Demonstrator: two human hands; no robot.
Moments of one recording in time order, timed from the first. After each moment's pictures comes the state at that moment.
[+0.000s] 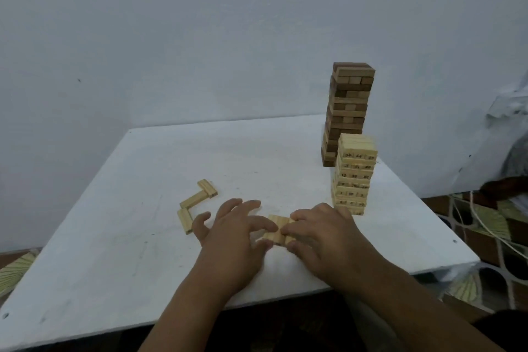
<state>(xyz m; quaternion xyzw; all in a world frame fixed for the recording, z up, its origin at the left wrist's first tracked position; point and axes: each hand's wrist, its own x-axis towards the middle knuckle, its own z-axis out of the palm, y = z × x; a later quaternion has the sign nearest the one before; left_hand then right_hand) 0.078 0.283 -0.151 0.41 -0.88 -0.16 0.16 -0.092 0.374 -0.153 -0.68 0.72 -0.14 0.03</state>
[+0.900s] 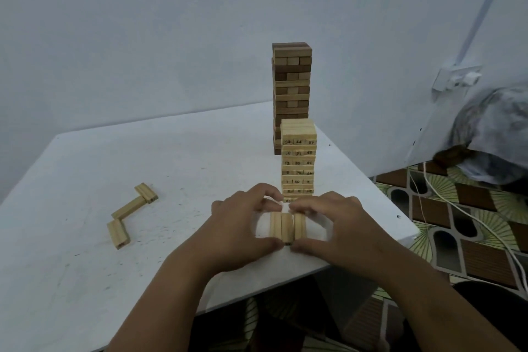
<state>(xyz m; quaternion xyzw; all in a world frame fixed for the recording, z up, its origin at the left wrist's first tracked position) 0.001 0.292 -0.136 0.25 -0.92 -0.29 0.09 -0.168 0.430 -0.164 -0.58 0.76 -0.27 0.09</state>
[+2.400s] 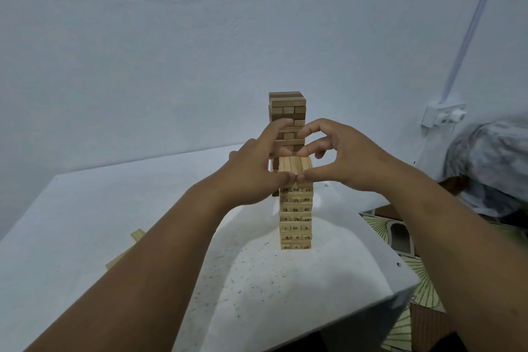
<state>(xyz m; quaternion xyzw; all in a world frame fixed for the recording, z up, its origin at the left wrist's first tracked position) -0.077 0.239 -0.036 0.20 -0.91 -0.30 0.19 -0.241 0.365 -0.027 -0.55 0.74 -0.36 0.11</state>
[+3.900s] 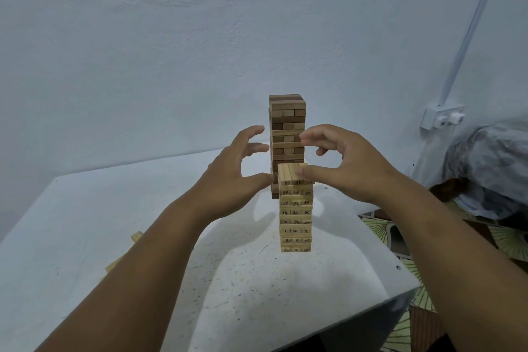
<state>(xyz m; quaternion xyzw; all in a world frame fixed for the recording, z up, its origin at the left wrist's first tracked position) -0.046 0.233 -0.043 0.23 -0.87 -0.35 0.25 -0.227 0.373 -0.032 -0.53 0.74 -0.40 0.05</state>
